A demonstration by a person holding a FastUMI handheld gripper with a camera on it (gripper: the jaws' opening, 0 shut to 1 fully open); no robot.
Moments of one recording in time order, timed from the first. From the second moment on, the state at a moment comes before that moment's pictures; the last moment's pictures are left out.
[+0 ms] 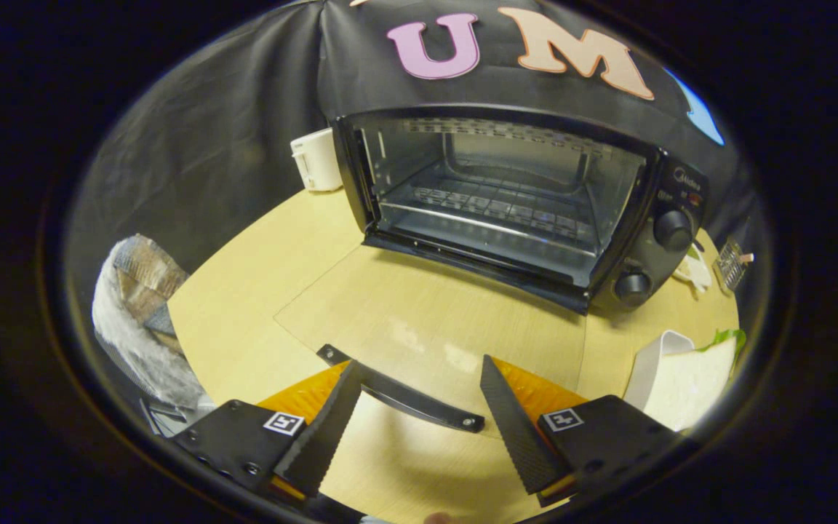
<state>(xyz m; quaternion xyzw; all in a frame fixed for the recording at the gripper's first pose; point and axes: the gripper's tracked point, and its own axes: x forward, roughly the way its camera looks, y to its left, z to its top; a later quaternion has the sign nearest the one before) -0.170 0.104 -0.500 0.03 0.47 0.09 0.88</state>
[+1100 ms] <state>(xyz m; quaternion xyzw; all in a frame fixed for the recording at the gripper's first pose) -0.129 -0.120 -0.371 0.11 0.33 -0.05 0.94</state>
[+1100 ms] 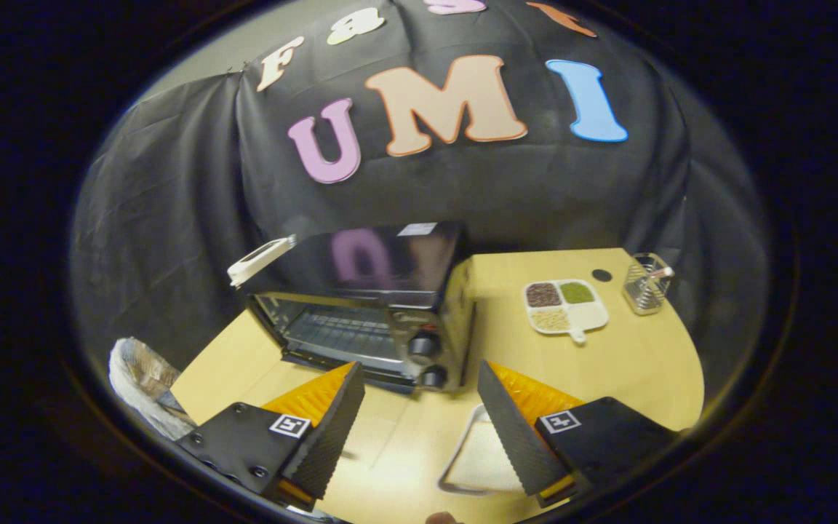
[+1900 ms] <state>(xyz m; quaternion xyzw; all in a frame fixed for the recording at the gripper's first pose) -0.203 -0.205 -0.455 0.14 0.42 -0.11 0.89</state>
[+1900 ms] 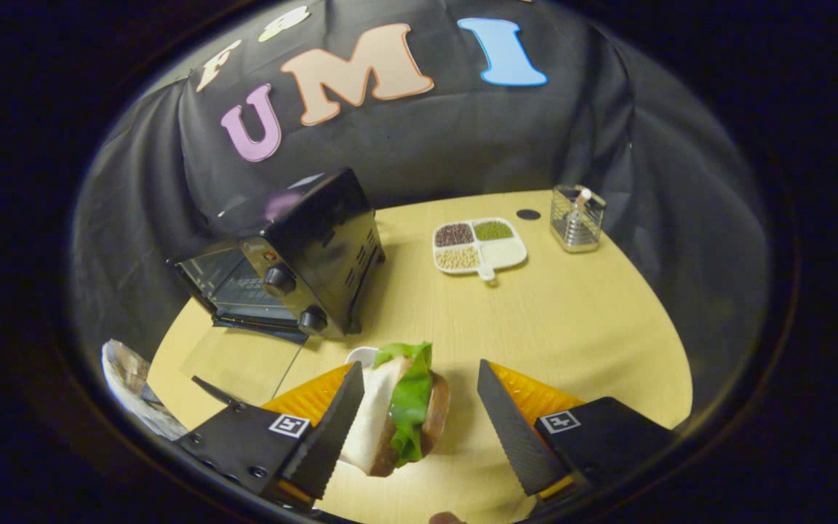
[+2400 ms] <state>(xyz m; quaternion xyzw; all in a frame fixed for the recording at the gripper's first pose) -0.206 -0.179 -0.457 0.24 0.44 -0.11 0.86</state>
